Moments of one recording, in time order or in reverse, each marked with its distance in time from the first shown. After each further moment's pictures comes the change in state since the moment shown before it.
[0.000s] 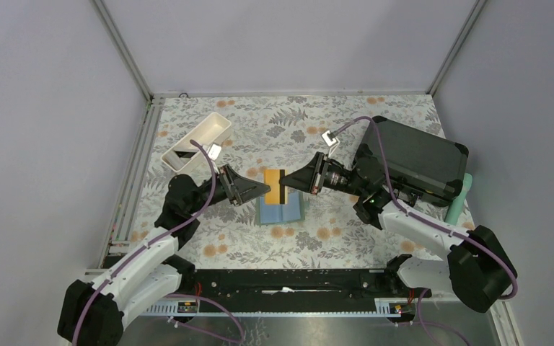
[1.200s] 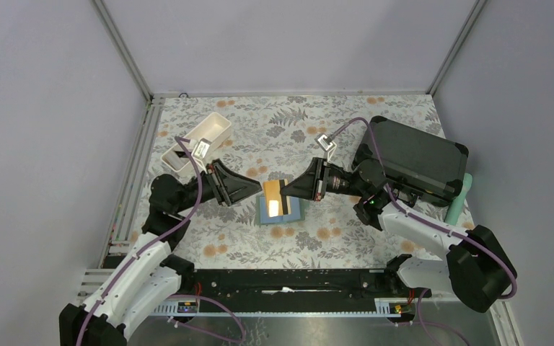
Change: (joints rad) left arm 0.075 -0.111 0.085 -0.103 0.134 0.078; right arm 0.000 -0.013 -0.018 0.076 -0.154 0.040
